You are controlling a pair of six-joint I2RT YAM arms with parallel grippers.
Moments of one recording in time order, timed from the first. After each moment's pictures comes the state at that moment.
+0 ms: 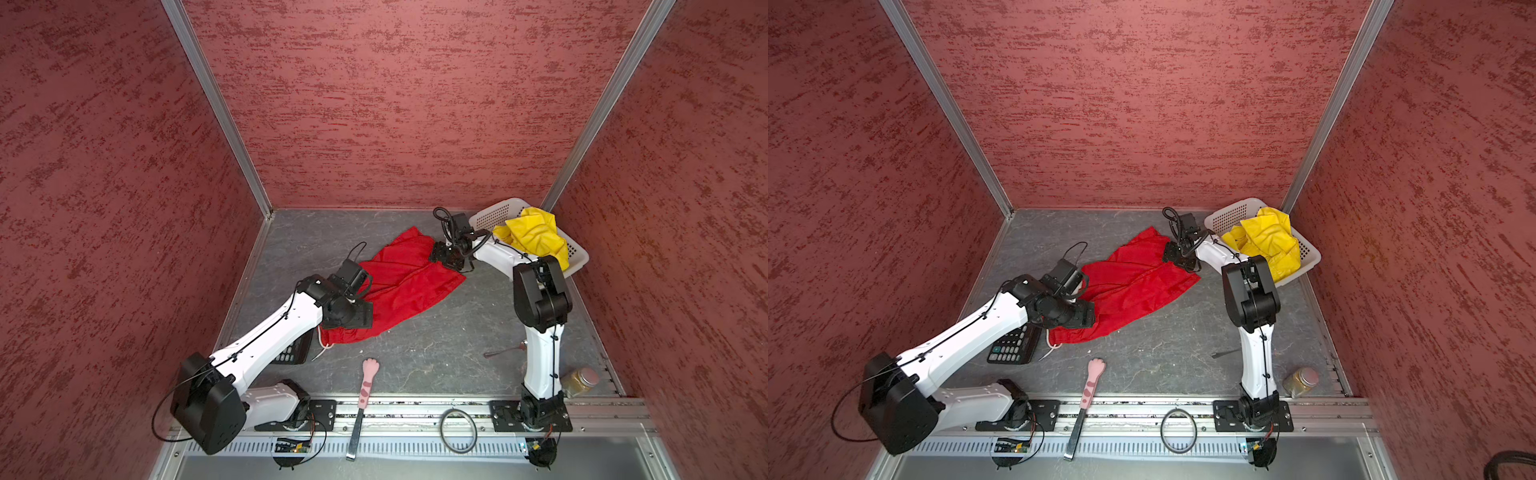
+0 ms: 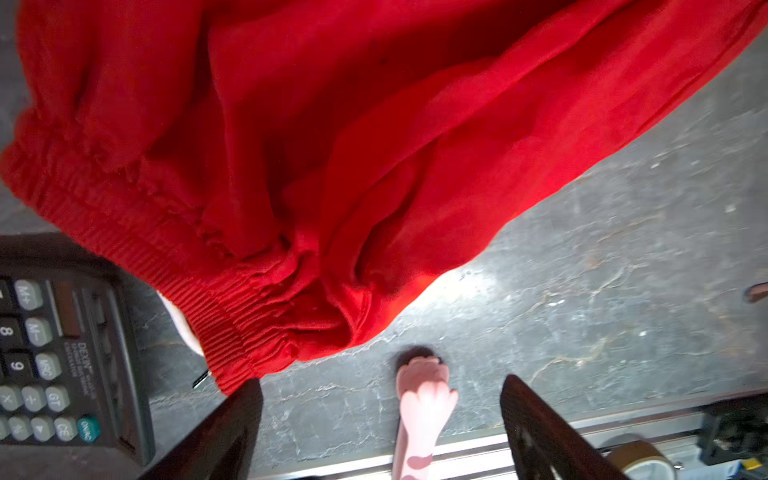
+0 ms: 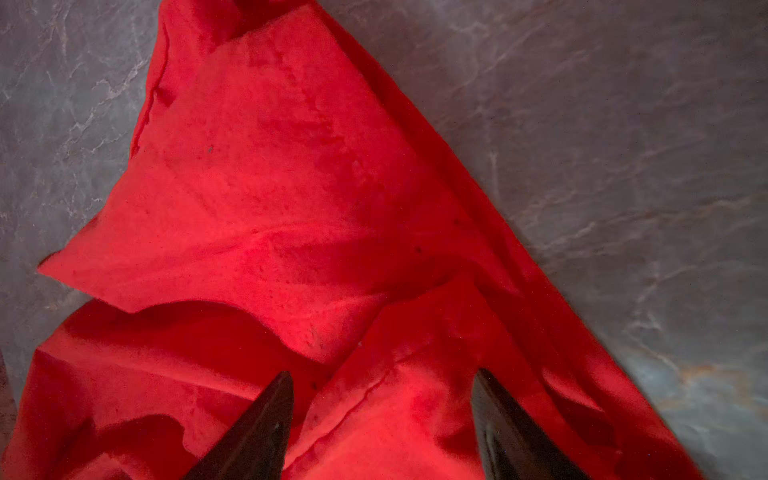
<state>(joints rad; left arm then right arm) -0.59 1.27 0.98 -1.06 0.00 -0.57 0.32 2.12 1.60 -0.57 -0.24 0.57</state>
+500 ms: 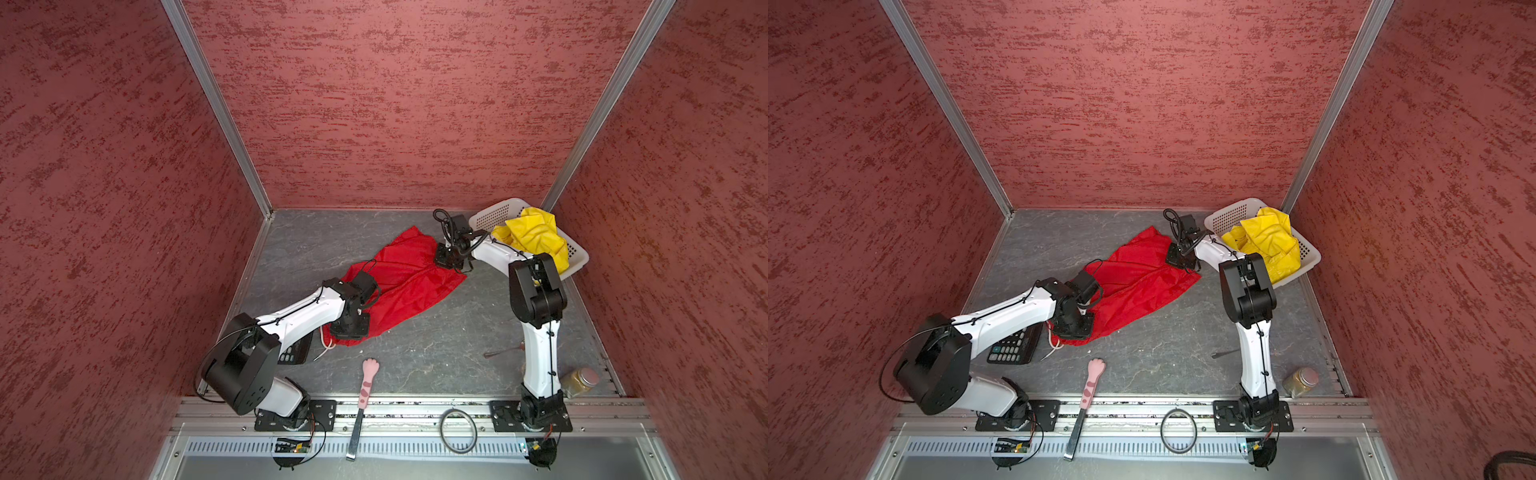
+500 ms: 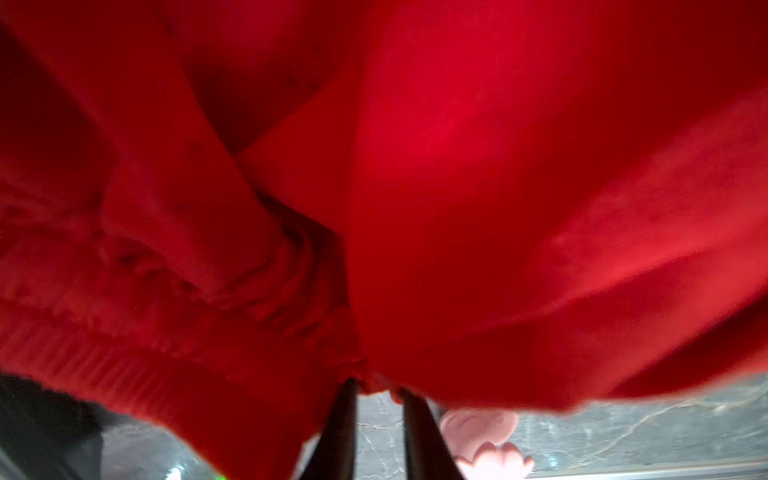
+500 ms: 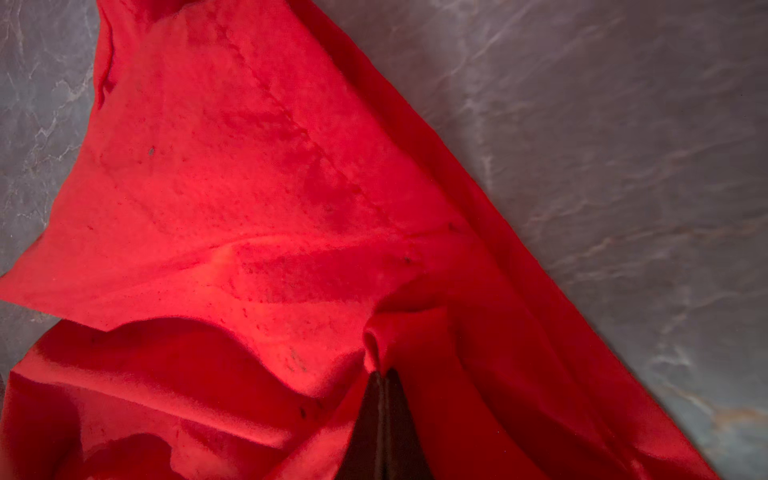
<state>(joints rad) -0.60 1.47 0.91 -0.97 0.03 -0.54 0.29 2.16 1.62 -0.57 -0.25 0.59</state>
